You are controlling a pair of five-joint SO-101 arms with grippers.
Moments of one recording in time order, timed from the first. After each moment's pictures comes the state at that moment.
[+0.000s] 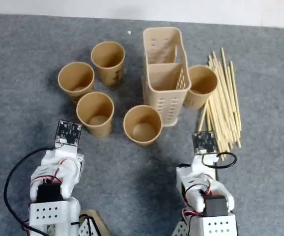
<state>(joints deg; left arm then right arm) -11.6 -89.0 96.7 53.3 -11.0 -8.7 -104.3 96.6 71.0 2.9</state>
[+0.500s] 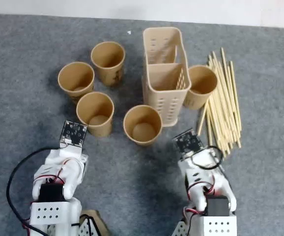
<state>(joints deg) -8.3 -89.0 96.7 53.3 -11.0 -5.0 -104.3 96.6 54.8 33.7</state>
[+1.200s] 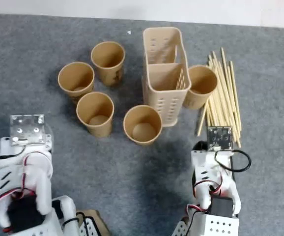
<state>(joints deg) -24.7 -88.4 57.6 66.6 -13.2 3.0 -104.3 96.0 52.7 12.3</state>
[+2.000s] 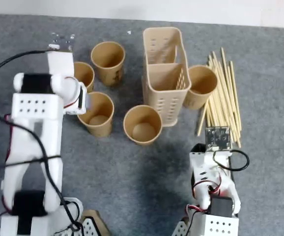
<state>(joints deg) -5.2 -11.6 4.5 89.5 4.5 2.1 -104.3 96.0 54.7 12.2</state>
